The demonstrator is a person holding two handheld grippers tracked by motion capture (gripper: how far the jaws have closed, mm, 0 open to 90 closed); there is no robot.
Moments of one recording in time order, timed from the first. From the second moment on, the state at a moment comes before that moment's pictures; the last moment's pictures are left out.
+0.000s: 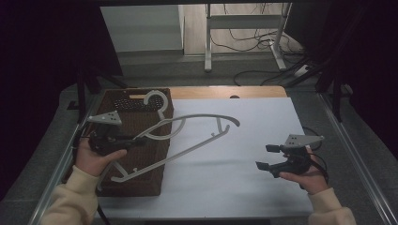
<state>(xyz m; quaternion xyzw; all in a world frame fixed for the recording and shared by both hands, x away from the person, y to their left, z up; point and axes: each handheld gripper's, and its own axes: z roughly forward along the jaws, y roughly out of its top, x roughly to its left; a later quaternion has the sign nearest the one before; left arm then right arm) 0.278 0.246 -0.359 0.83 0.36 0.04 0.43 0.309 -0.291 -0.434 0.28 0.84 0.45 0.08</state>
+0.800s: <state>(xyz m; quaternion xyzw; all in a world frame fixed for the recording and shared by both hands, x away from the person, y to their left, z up) 0.286 0.300 -0.365 0.79 0.41 0.07 0.45 0.317 -0.303 -0.456 0.31 0.84 0.43 0.08</state>
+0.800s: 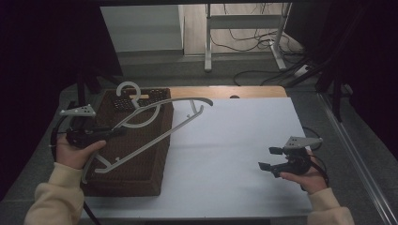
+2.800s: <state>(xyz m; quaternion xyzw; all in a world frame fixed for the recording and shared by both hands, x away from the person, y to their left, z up) 0.306 0.387 -0.418 0.72 0.54 0.13 0.41 0.319 -0.300 -0.462 0.31 0.85 0.41 0.08</state>
